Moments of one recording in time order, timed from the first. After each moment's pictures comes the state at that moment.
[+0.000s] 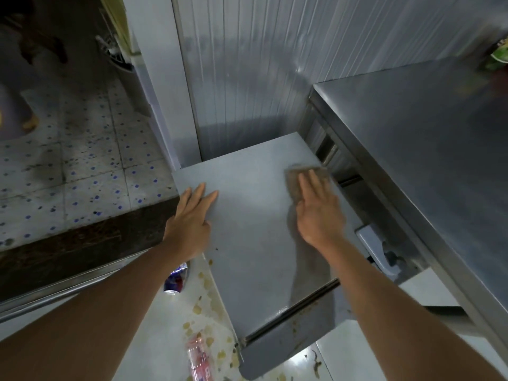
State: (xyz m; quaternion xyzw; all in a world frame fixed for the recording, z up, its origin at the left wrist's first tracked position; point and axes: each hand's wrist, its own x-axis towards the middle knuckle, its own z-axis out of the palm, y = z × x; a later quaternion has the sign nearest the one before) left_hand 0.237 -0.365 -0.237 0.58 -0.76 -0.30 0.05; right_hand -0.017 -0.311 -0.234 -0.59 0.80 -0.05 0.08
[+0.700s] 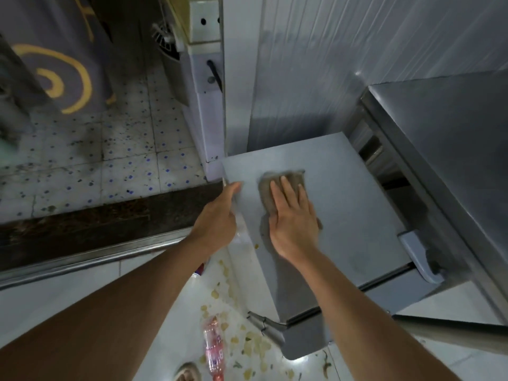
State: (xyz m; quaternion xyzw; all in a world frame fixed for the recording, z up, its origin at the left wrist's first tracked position) left_hand 0.274 -0.343 -0.220 0.59 -0.66 -0.42 0.18; right_hand 0.114 -0.309 -0.231 -0.67 0.73 -0.06 0.13
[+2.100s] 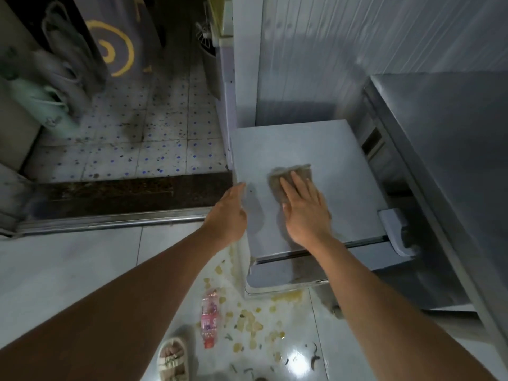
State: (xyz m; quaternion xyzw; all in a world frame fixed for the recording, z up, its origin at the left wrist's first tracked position) left_hand 0.226 -0.234 -0.190 0.65 -0.64 -0.39 0.16; right_hand 0.051 -0.250 -0.234 -0.74 0.66 -0.05 0.12
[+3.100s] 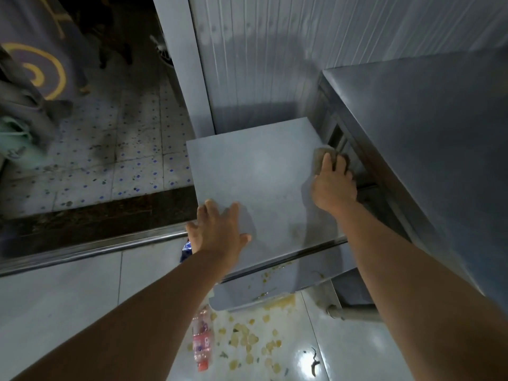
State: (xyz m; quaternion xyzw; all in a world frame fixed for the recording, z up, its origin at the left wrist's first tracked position) left_hand 0.164 -0.236 -0.205 0.69 -0.71 -0.13 -0.07; right_hand -0.060 -0.303 -0.219 -0.58 0.80 -0.03 0.13
